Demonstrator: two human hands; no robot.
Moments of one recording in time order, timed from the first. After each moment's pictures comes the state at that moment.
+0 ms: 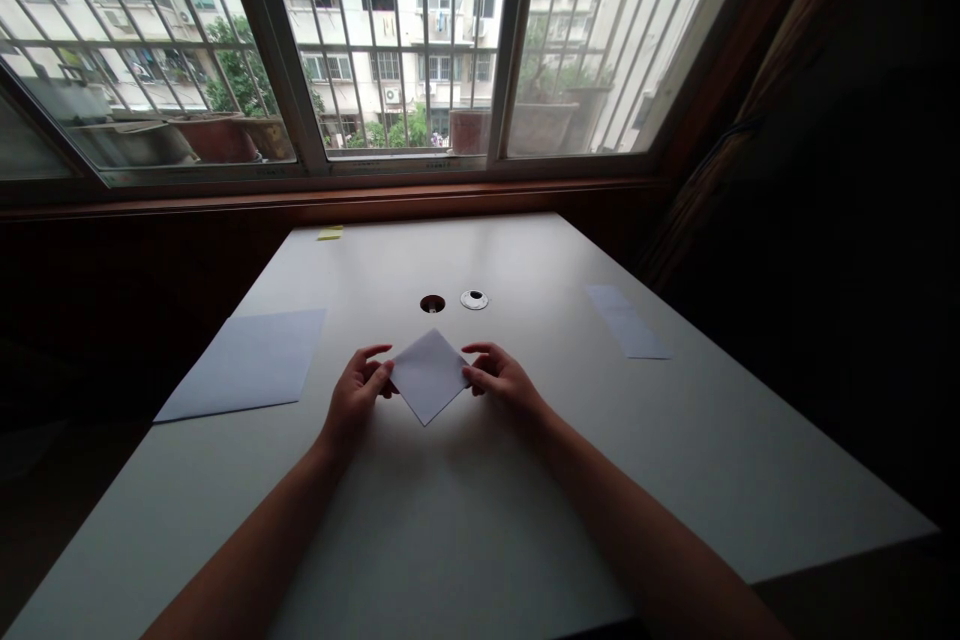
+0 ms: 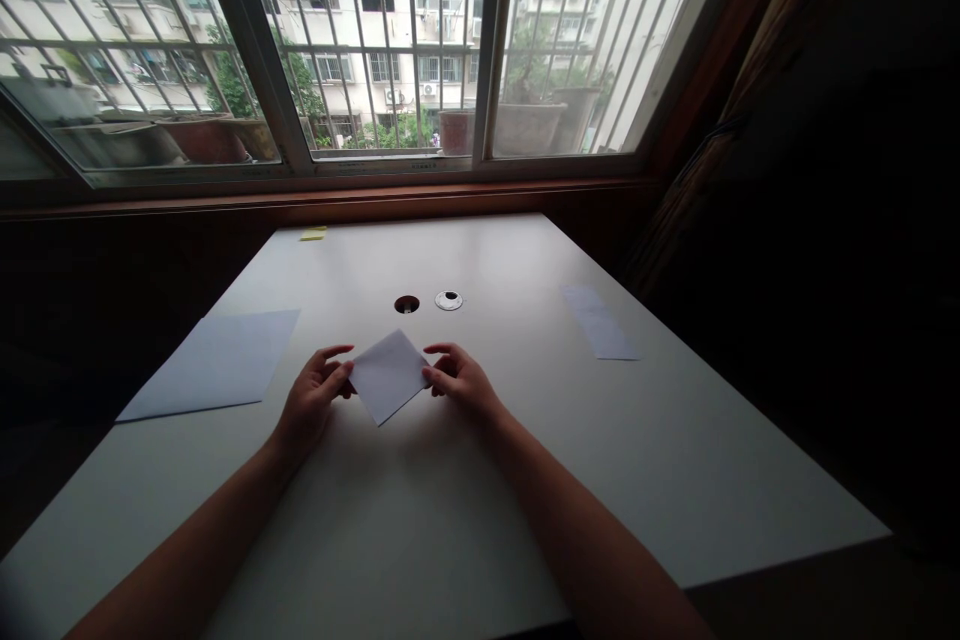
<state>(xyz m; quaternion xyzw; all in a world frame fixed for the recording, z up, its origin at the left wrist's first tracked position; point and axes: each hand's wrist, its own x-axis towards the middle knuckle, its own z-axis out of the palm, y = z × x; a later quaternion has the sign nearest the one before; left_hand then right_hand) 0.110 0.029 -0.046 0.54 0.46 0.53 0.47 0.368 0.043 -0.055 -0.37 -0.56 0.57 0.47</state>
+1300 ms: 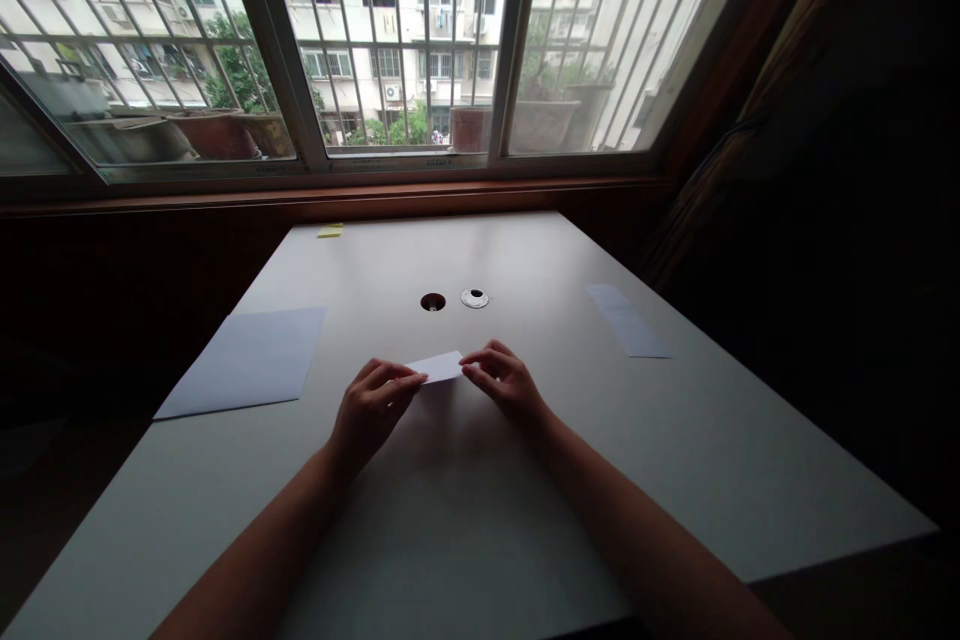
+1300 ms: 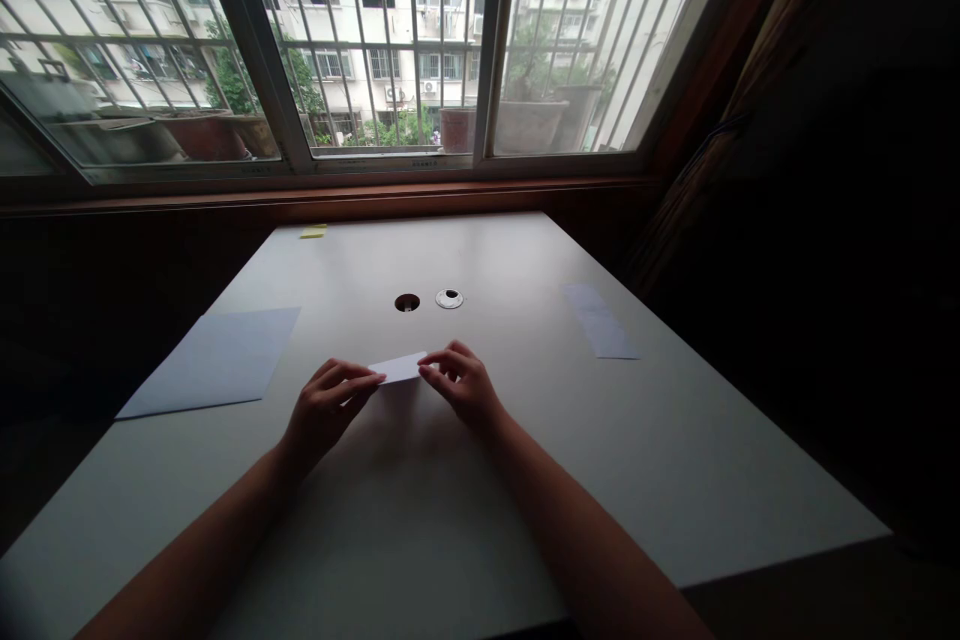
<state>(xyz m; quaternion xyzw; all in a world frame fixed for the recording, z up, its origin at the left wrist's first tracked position) 0.112 0.019 -0.039 0.82 0.37 0.43 0.08 0.366 0.031 -0.037 -0.41 -0.69 0.34 0.49</state>
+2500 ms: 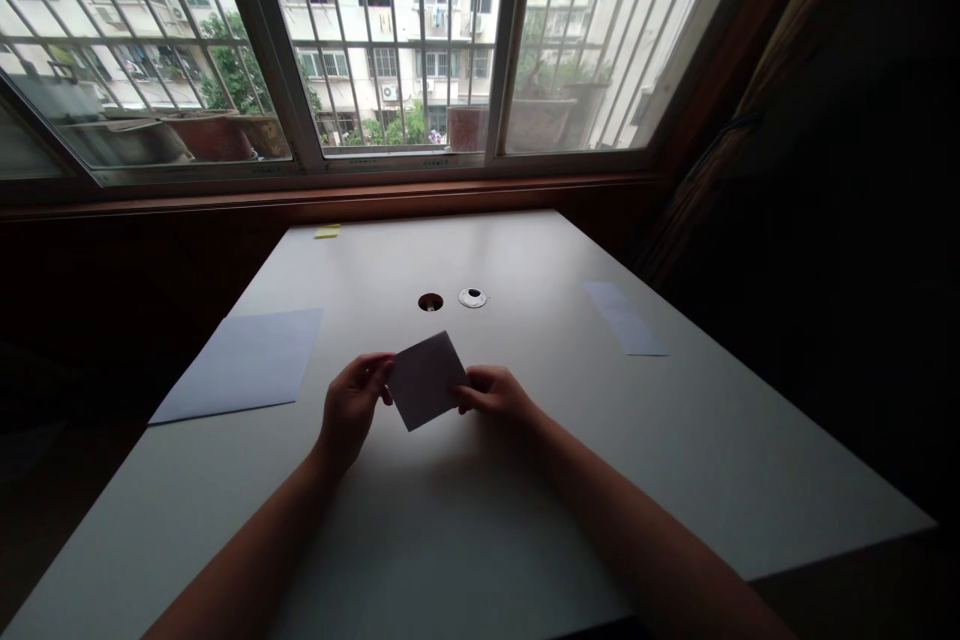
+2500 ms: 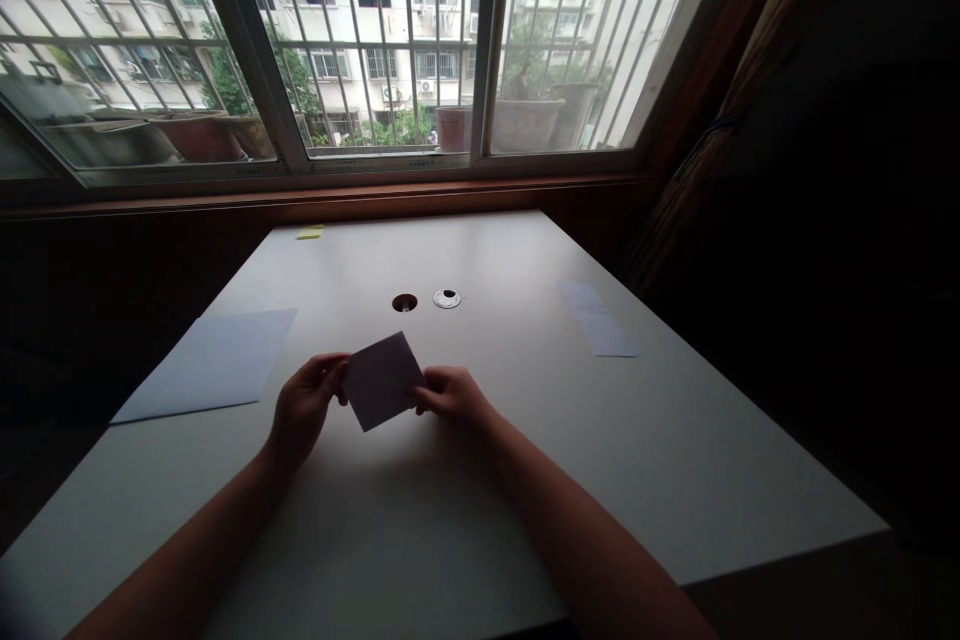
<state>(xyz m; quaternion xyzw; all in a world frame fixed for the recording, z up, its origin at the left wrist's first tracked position) 0.117 0.017 -0.033 0.58 0.45 0.56 0.38 0.362 0.033 -0.048 -0.38 -0.66 0.52 0.38</state>
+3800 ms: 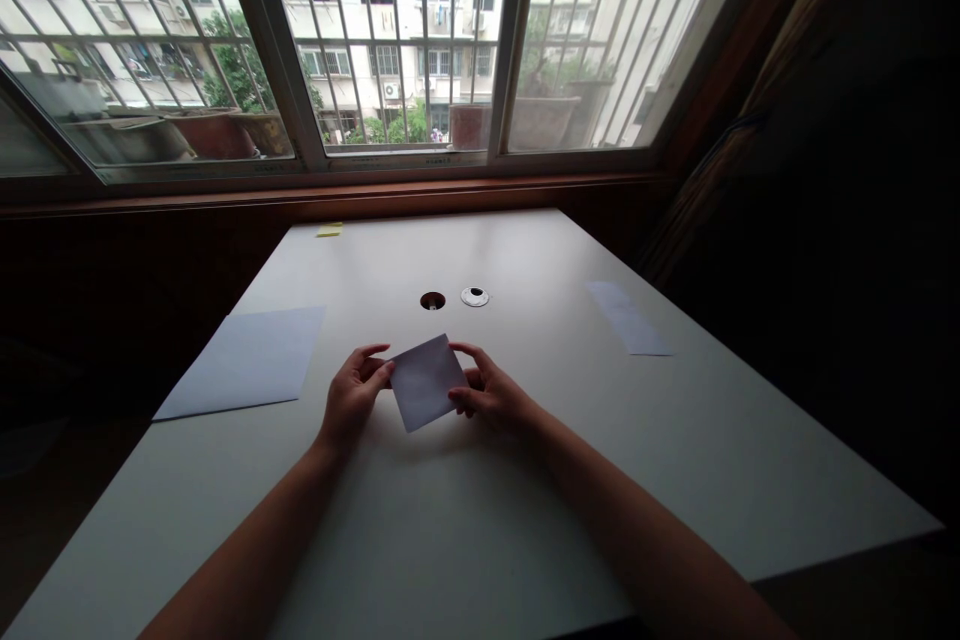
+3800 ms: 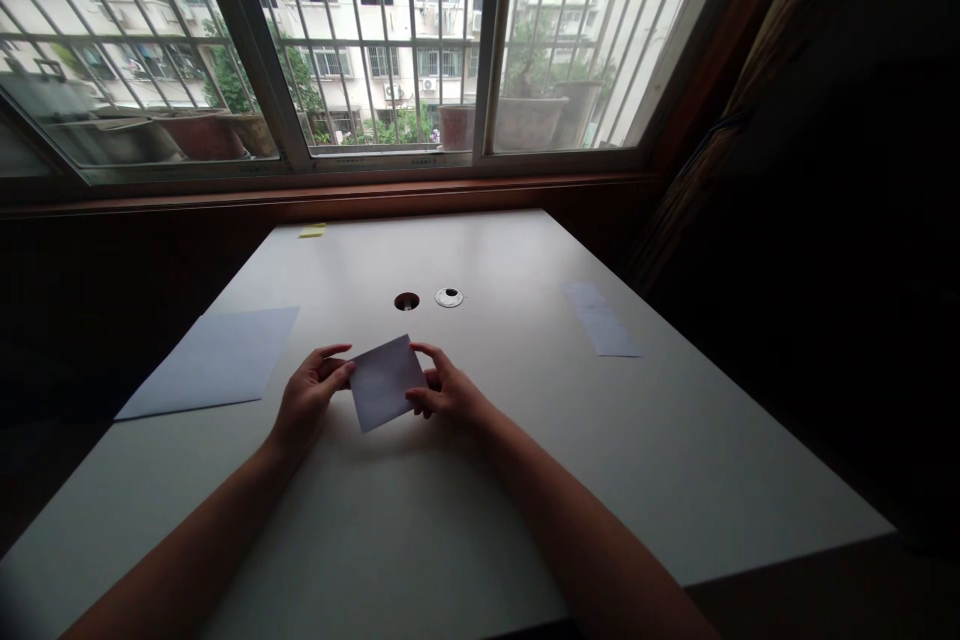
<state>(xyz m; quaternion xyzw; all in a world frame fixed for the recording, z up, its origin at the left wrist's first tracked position) 0.110 0.029 -0.045 0.51 0.47 0.55 0.46 0.358 0.031 -0.047 -0.33 -0.62 0.61 0.37</state>
